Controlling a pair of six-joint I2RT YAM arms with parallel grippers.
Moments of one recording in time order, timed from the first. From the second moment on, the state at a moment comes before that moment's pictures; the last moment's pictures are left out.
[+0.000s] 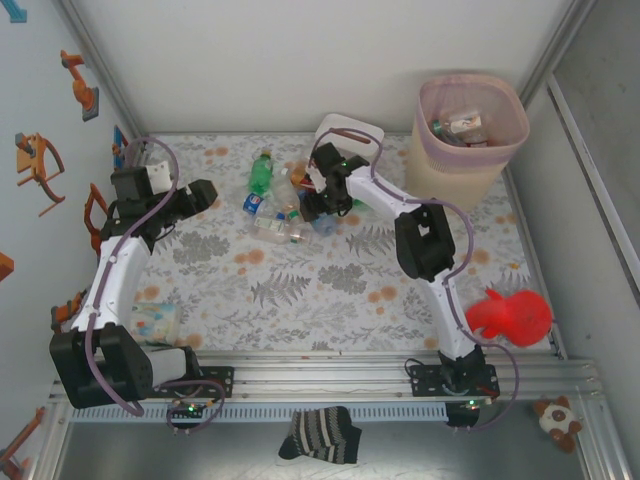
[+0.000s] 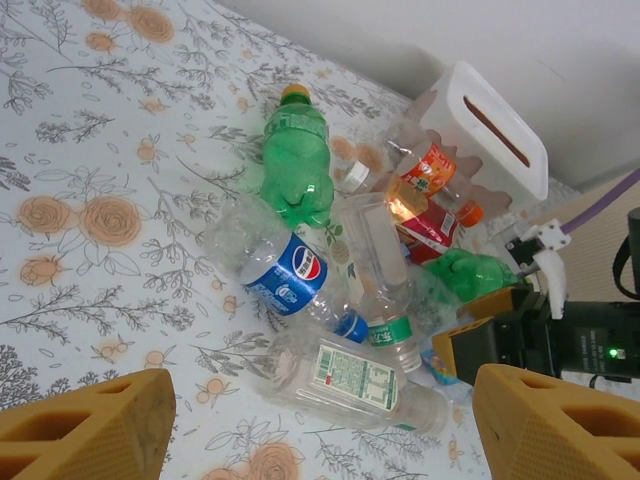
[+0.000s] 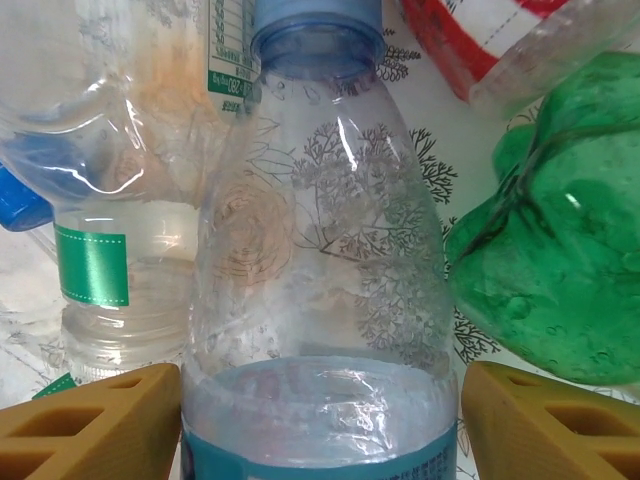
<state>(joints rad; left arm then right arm) 0.07 1.24 1.00 -0.42 0.48 -0.34 0.59 2.35 2.04 -0.89 -0.19 0.10</state>
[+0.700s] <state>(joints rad) 0.07 1.25 1.00 -0.40 0.52 -0.36 0.60 2.36 1.96 -0.86 -0.21 0.14</state>
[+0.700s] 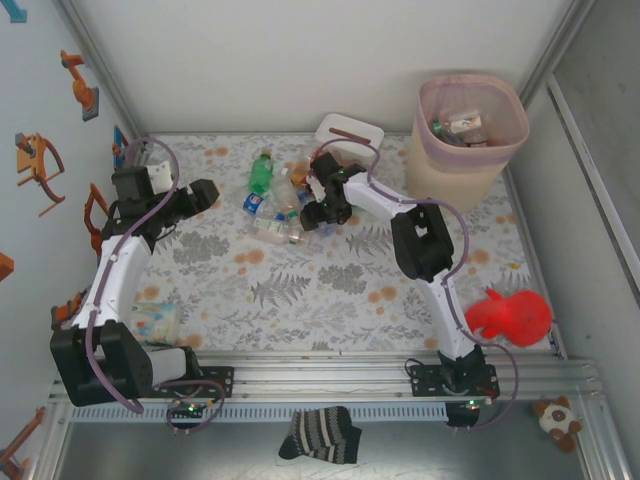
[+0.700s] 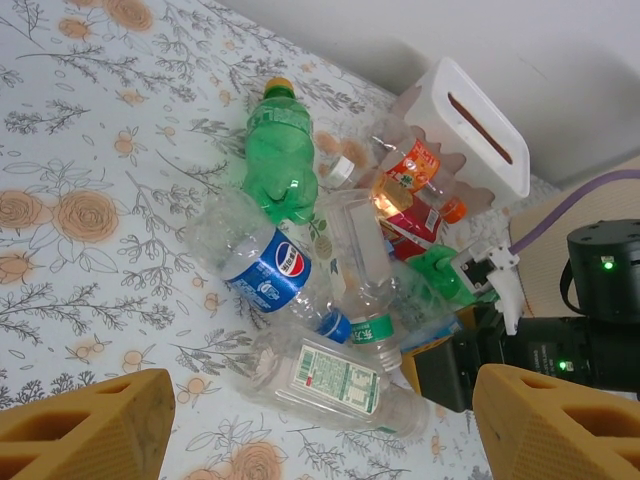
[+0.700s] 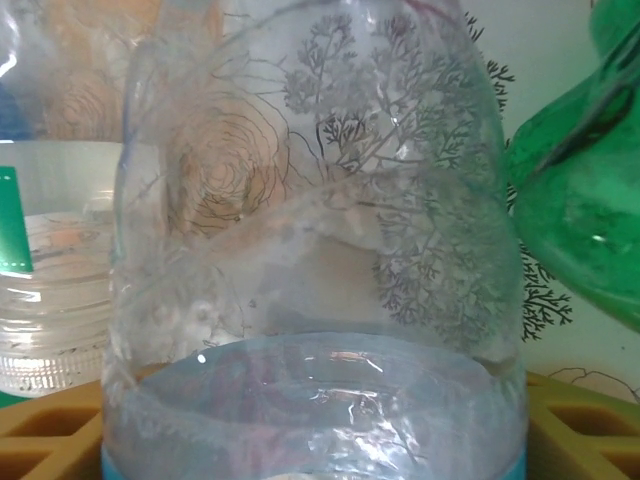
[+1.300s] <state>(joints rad) 0.08 1.26 1.00 -0.39 0.53 -0.37 0.61 2.15 1.90 -0.88 -0.19 0.14</state>
